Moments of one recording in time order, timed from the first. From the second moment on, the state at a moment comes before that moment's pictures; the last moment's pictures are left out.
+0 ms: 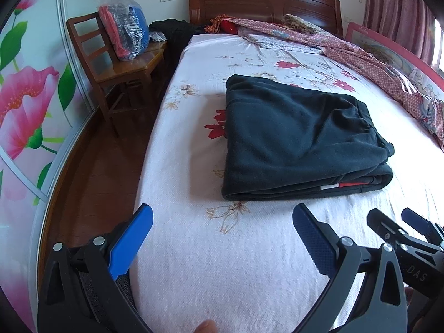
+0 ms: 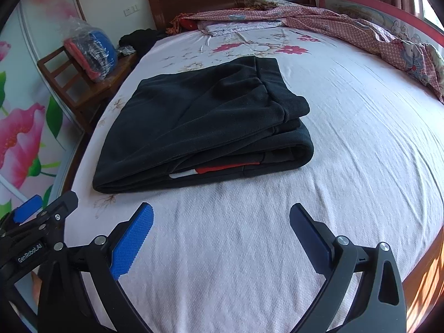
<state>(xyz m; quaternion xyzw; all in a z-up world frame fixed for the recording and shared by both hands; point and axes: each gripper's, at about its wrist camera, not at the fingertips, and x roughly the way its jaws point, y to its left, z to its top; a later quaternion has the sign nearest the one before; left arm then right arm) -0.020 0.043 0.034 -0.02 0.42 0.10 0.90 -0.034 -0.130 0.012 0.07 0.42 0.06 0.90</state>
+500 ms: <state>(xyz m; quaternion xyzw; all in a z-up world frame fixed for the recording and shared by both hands) -0.015 0.043 0.026 -0.02 0.45 0.09 0.89 -0.034 -0.131 0.017 0.08 0.42 0.07 0.90</state>
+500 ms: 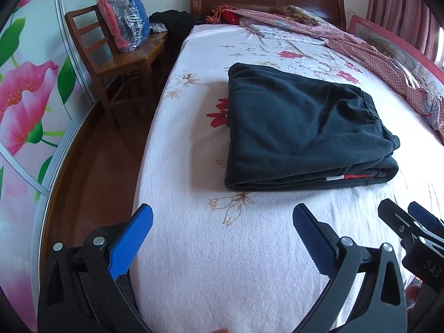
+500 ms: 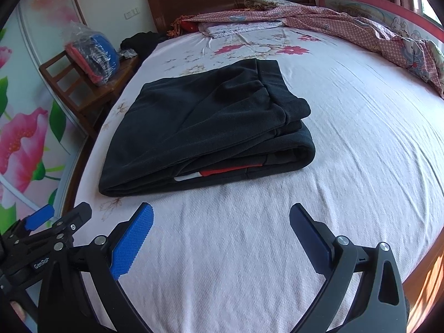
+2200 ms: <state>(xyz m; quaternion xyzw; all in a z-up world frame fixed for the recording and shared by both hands) -0.022 0.029 0.030 0.00 0.45 0.07 0.89 -0.032 -0.130 0.012 0.07 0.43 0.07 0.90</state>
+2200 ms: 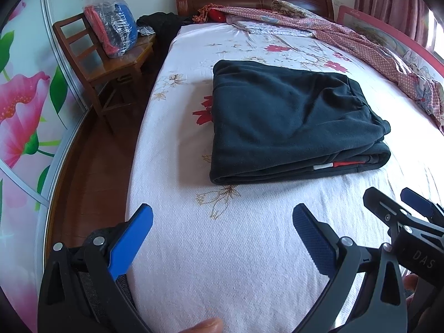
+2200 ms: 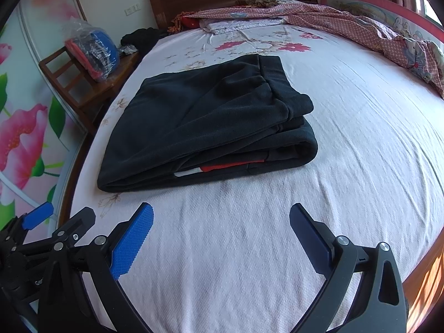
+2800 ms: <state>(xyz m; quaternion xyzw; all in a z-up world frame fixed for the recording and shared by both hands) -0.026 0.033 0.030 0.01 0.42 0.11 0.90 -0.033 -0.131 0.010 0.07 0.43 0.07 0.90</state>
